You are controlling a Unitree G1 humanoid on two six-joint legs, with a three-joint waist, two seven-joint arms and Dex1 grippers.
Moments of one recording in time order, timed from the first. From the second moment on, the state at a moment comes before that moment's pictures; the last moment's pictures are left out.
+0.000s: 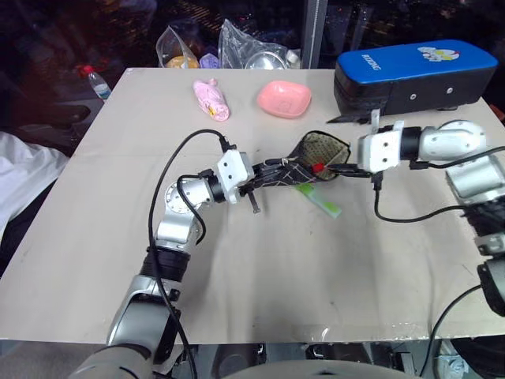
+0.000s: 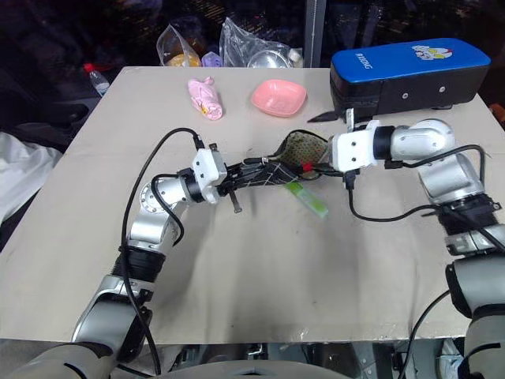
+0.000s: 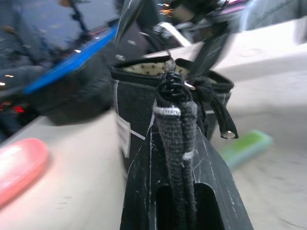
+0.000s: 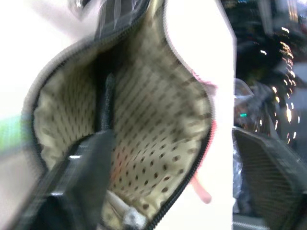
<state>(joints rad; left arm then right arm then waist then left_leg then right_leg) -0.55 0.39 -0.09 0.29 -0.23 -0.30 -0.98 -0.83 -0.76 0.25 0.22 0.07 -0.34 1.07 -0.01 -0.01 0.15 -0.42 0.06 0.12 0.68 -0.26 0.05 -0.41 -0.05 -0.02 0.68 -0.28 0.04</state>
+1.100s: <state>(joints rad) -0.57 0.39 -0.05 0.32 -0.22 -0.31 -0.89 -0.26 -0.61 0.18 -0.38 0.32 0.83 0.56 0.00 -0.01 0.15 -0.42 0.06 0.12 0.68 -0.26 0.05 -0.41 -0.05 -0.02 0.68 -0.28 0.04</state>
